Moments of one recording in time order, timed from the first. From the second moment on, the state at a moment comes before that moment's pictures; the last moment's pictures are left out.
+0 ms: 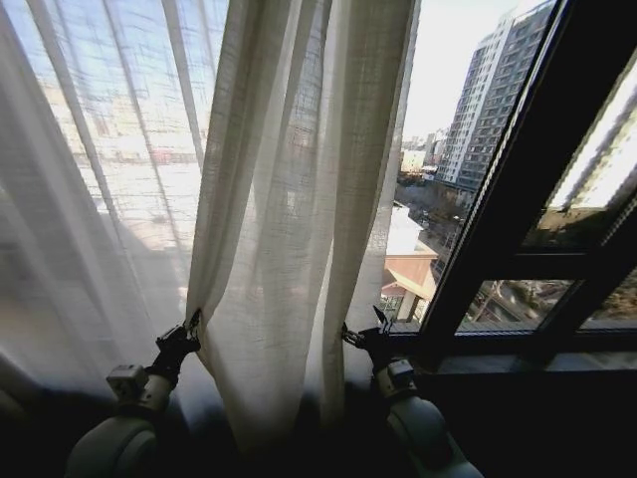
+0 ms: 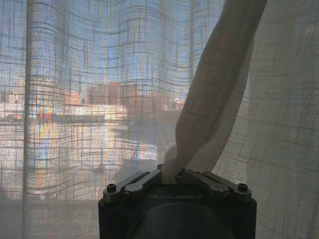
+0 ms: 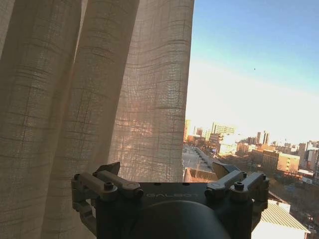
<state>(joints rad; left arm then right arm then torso) 1.48 -1.17 -0.72 -2.33 -0.49 0.36 -0.14 -1.27 1.27 0.33 2.07 0.06 -0.16 0.12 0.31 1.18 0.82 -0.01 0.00</state>
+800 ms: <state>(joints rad) 1.50 -1.17 -0.75 -2.37 -0.50 0.36 -0.14 -1.25 1.25 0.31 2.08 0.10 -0.18 0.13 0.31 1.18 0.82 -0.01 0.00</state>
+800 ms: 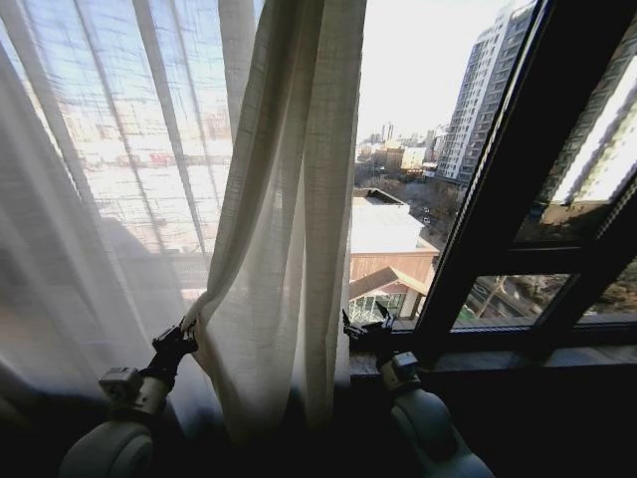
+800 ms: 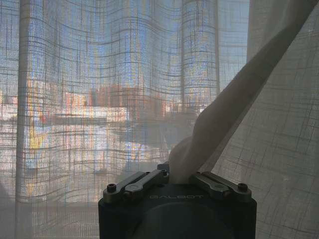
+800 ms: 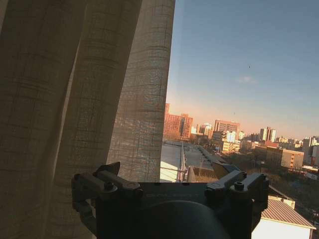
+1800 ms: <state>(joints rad) 1.46 -1.13 -0.55 -2.31 -0.50 0.43 -0.10 -1.28 1.23 0.29 2.10 0.10 -0.18 0.13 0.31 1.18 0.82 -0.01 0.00</state>
